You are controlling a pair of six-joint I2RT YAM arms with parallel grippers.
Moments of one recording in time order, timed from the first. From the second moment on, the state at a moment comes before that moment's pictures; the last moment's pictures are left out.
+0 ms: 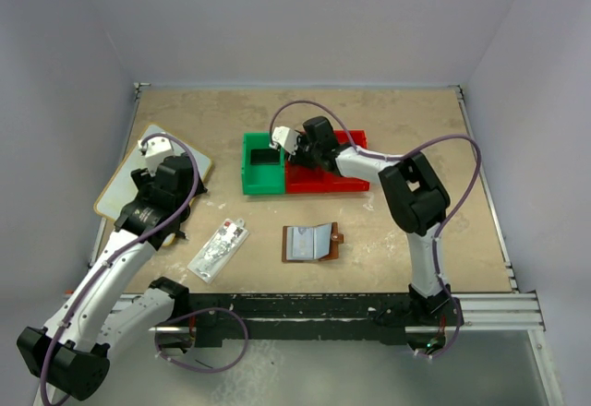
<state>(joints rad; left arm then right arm) -0.40 0.86 0.86 -0.67 -0.72 -0.49 0.58 2.09 1.40 -0.01 -0.07 -0.76</state>
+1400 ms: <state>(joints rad) -0.40 0.88 0.86 -0.67 -0.69 -0.48 0.58 1.68 1.17 0.24 -0.06 -0.33</state>
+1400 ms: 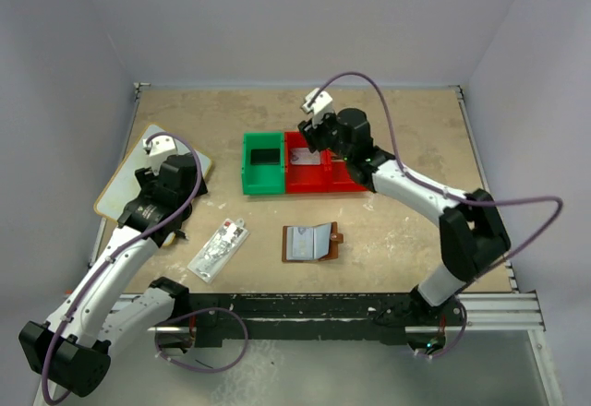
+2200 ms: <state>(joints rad) -0.40 0.89 0.86 -0.67 -0.69 -0.48 0.58 1.86 1.35 -0.25 -0.03 0.28</state>
